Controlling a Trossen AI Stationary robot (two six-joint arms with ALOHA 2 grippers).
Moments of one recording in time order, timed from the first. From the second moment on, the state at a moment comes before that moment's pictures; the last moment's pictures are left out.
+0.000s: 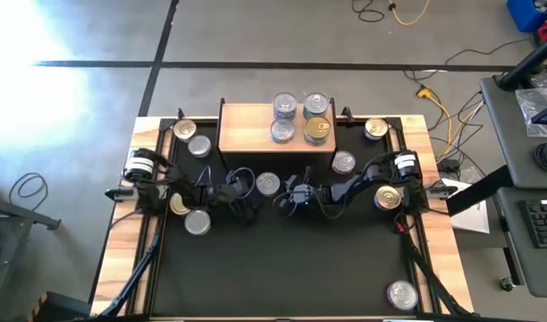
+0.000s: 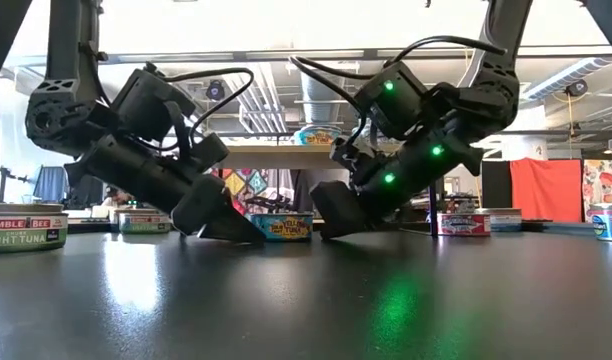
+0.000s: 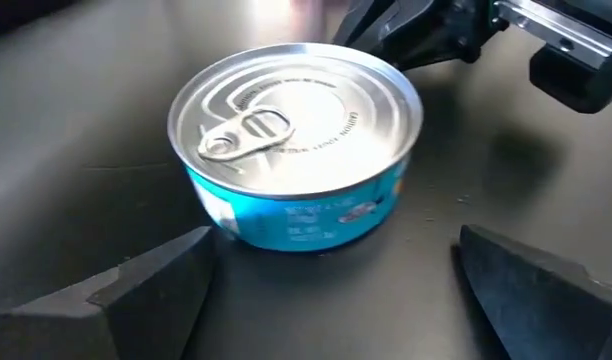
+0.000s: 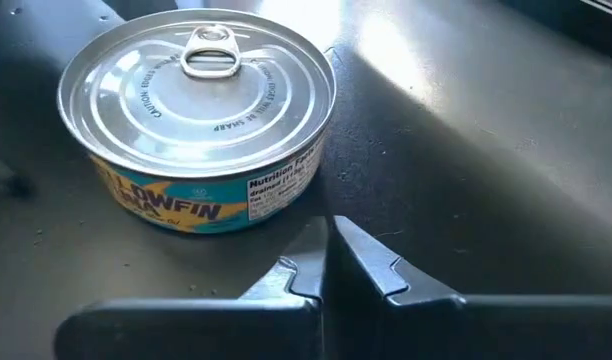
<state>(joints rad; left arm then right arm) 0.03 1.93 0.36 1.00 -0.36 -0.17 -0.01 2.04 0.83 0.56 0.58 0.29</state>
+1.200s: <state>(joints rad) 0.03 1.93 0.38 1.05 -0.16 -0.11 0.01 1.96 0.86 0.38 0.56 0.24</state>
